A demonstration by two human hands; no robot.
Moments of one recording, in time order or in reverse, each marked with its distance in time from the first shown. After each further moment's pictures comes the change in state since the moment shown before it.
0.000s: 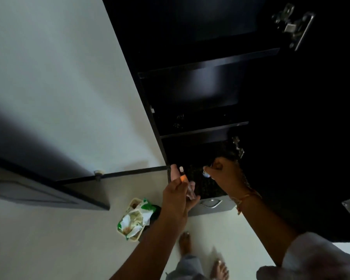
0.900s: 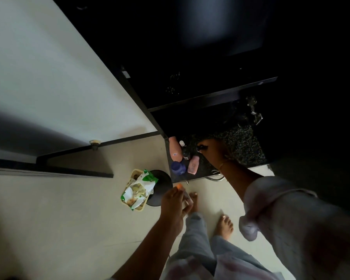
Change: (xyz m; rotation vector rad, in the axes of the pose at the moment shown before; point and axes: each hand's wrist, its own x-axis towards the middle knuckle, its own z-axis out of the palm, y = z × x) left_hand 0.095 -0.090 -0.063 0.199 0.180 -0.256; right_hand 0.116 0.129 0.106 -0.371 -0.288 0.041
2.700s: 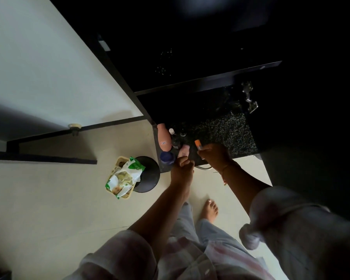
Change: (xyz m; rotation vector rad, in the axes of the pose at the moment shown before) left_hand 0.069 0.002 0.067 0.250 -0.058 0.166; right_hand -0.032 0.046 0.009 0.158 -0.074 0.259
